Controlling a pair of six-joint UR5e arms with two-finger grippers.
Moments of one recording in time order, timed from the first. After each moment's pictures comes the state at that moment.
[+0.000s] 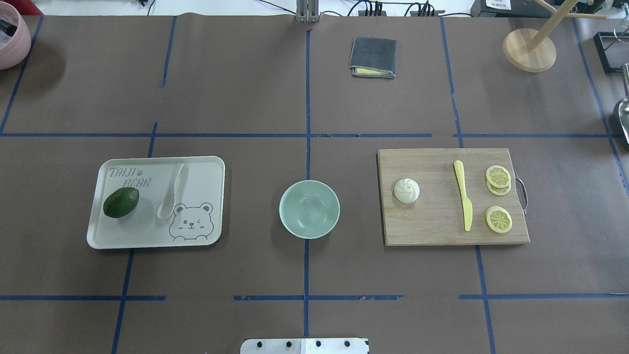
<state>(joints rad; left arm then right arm) -1.54 -1.52 -1.76 -1.47 -2.38 0.12 1.54 -1.67 1.82 -1.69 2.37 -0.18</state>
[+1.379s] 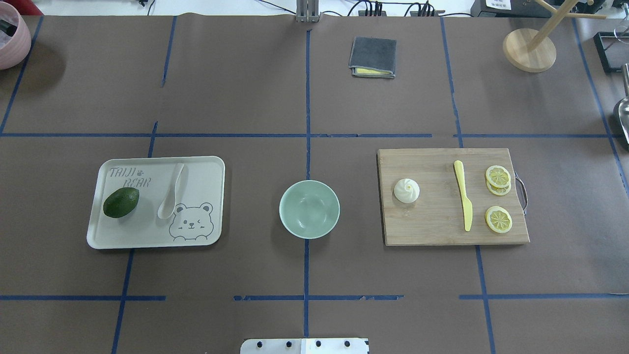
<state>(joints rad) -1.52 -1.61 -1.76 -2.15 -2.38 0.03 1.54 -1.59 1.83 -1.69 2.38 -0.16</state>
